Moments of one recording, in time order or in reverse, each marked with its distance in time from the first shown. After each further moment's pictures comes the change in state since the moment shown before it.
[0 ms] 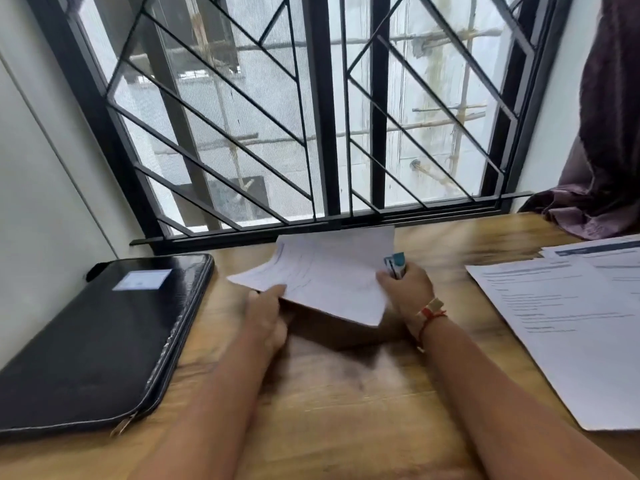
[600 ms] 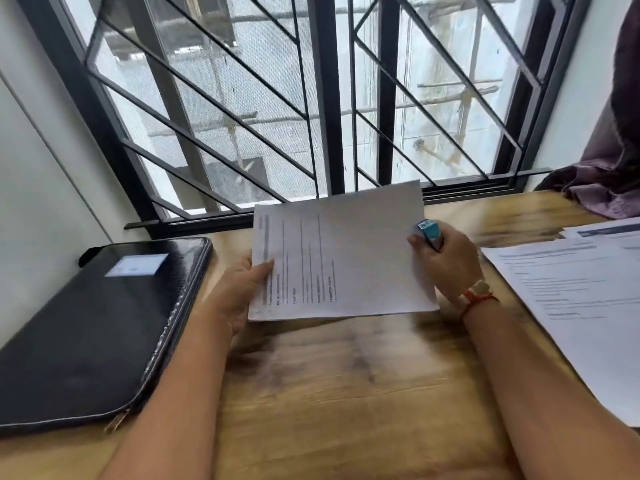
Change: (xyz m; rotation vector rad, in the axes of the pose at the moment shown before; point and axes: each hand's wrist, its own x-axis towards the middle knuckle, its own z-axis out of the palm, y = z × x) left_hand 0.022 0.045 -0.038 0.519 -0.313 0.087; right_hand 0.028 0.014 -0.034 -0.149 0.120 -0.359
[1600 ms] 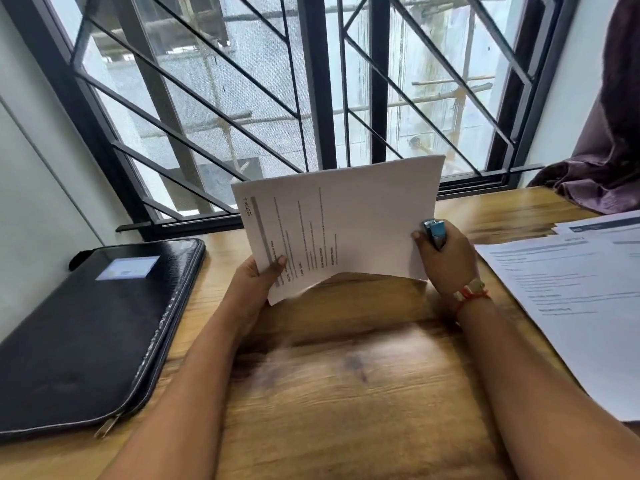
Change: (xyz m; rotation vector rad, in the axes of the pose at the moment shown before) left_hand 0.003 -0.017 0.022 0.085 -0.037 0.189; right_hand 0.002 0.011 0.001 0.036 0.082 0.053
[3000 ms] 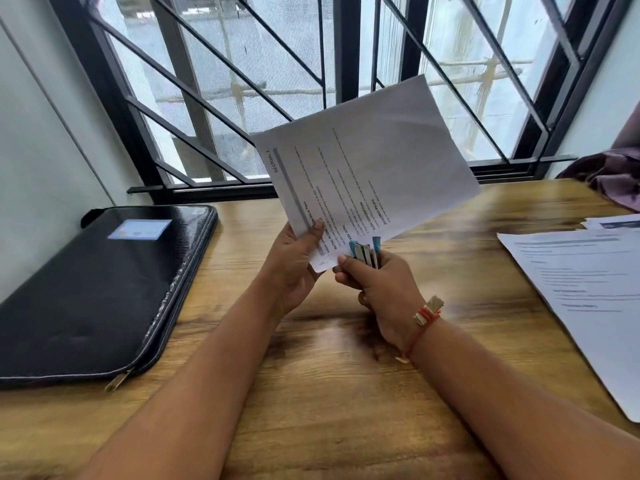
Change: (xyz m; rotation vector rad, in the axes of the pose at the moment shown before) left_hand -0.016 0.013 0.047 -0.500 -0.132 -0.037; right_hand -0.098 -0.089 0.051 0.719 -0.465 0.549
